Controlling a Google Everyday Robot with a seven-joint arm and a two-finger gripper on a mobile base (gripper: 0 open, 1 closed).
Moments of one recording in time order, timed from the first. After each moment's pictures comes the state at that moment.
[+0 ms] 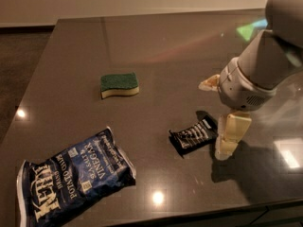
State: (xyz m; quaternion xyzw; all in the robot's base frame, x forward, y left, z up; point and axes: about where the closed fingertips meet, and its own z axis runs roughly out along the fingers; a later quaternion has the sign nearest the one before) arm 0.437 -0.134 0.872 -0.71 0.68 0.08 0.16
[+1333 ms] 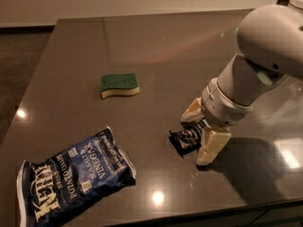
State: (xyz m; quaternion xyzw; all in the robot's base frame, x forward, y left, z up) arm 0.427 -0.107 0.826 -0.75 0.64 0.12 0.14
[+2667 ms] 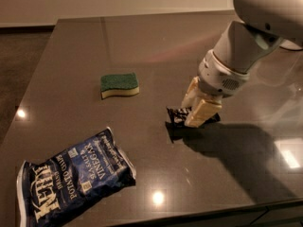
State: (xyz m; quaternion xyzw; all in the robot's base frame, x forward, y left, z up) arm 0.461 -0.099 0.868 -0.71 0.68 0.14 0.12
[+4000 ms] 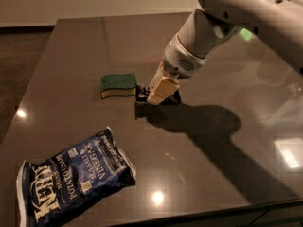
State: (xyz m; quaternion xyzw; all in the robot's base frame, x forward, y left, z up) arm 0.528 -0.014 0.877 -0.65 0.71 0.18 0.19
